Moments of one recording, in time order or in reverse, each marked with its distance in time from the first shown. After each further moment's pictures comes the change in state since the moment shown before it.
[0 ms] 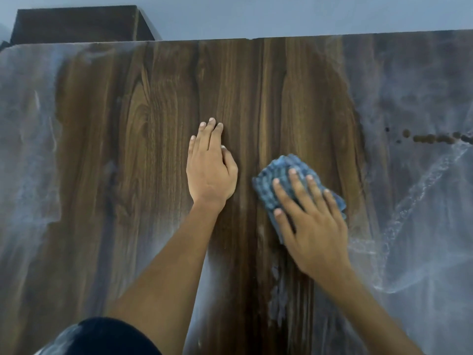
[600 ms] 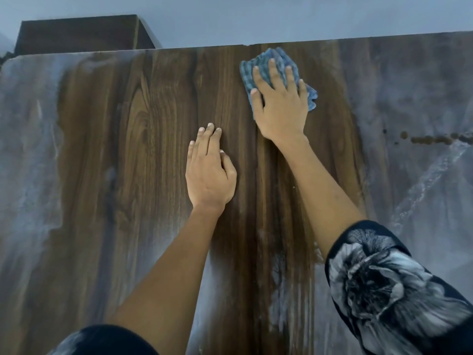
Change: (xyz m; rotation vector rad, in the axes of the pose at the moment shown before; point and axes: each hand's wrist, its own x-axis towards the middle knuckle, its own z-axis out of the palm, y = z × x) left_hand -0.001 -0.001 0.003 0.011 0.019 0.016; right_hand 0.212 -0.012 -0.009 0.048 0.112 0.099
